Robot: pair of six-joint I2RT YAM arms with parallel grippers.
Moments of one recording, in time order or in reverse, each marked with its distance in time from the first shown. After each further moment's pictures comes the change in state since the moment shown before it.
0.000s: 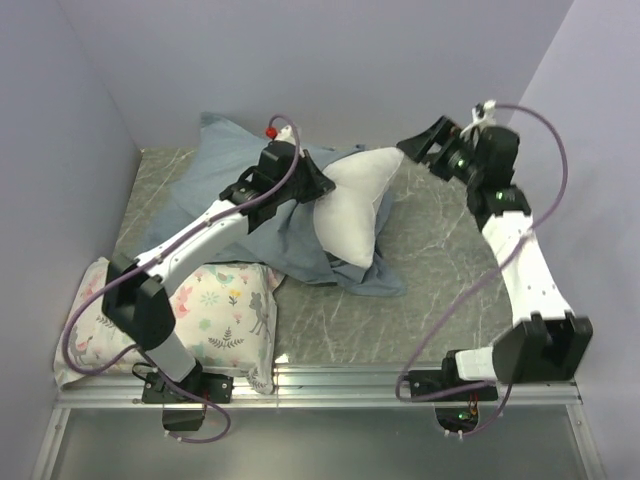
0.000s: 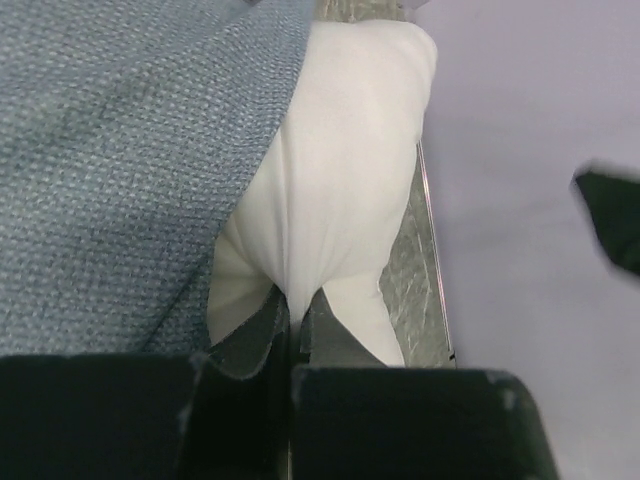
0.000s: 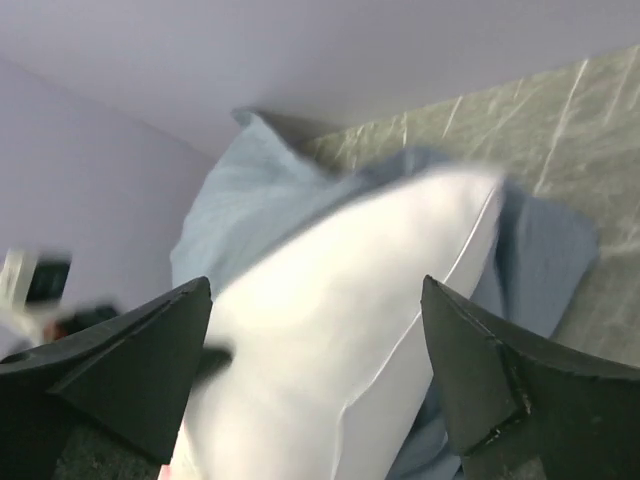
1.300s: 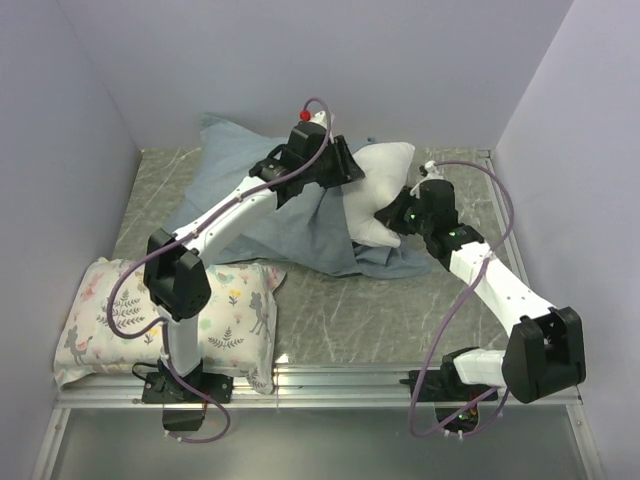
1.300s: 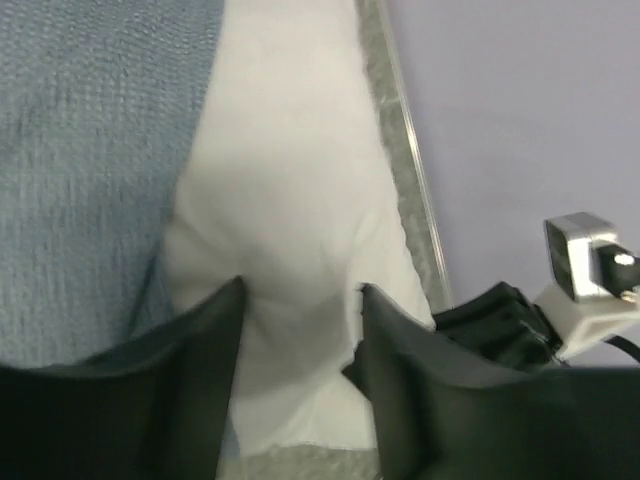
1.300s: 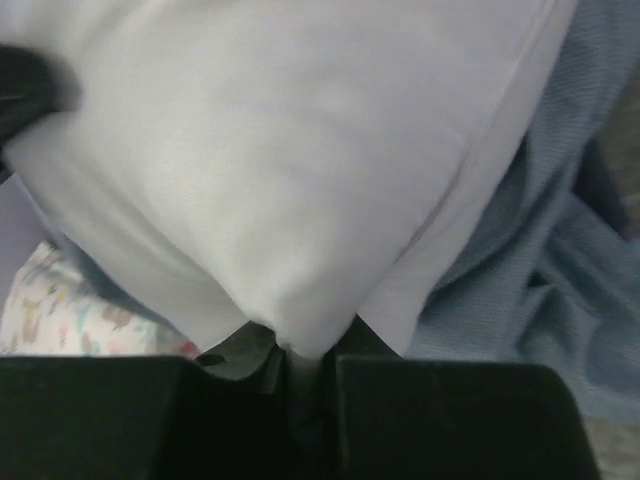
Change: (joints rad) left arm -0.026 0.307 0.373 -0.115 0.090 0.072; right arm 0.292 -0.114 -0.458 0.064 0.285 -0.044
